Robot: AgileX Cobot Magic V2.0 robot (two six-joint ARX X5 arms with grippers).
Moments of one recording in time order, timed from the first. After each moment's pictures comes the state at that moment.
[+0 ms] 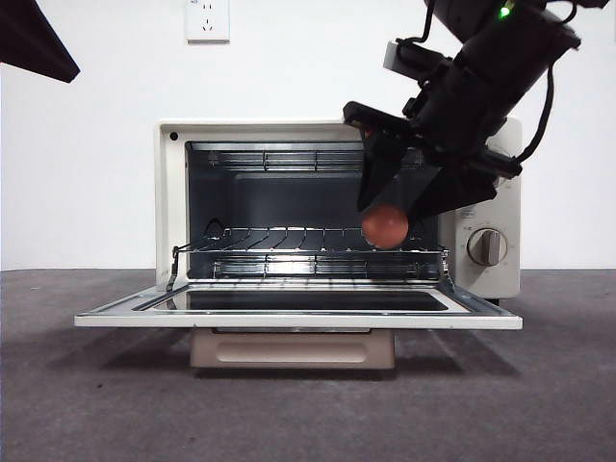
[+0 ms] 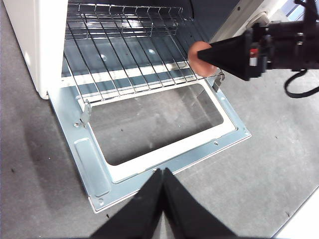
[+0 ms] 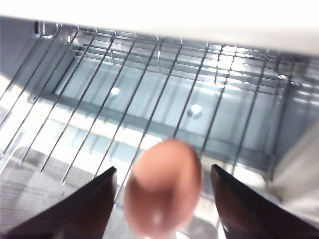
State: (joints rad) left arm -0.32 0.81 0.78 -0.57 0.42 -0.17; right arm 0.52 1.52 0.96 -0.08 -0.05 0.32
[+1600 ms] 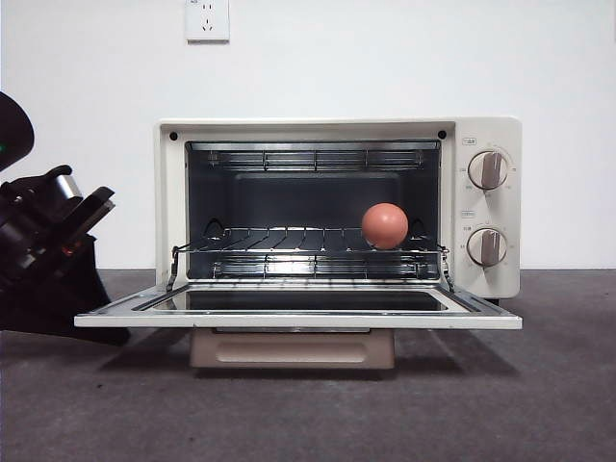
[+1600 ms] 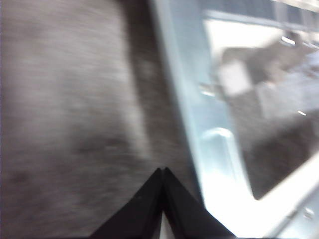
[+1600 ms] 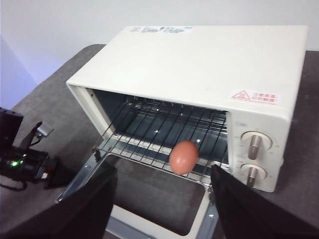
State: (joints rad) left arm -0.16 1.61 0.66 0.01 0.62 -0.17; right arm 0.60 0.73 0.96 -0.56 0.04 0.30
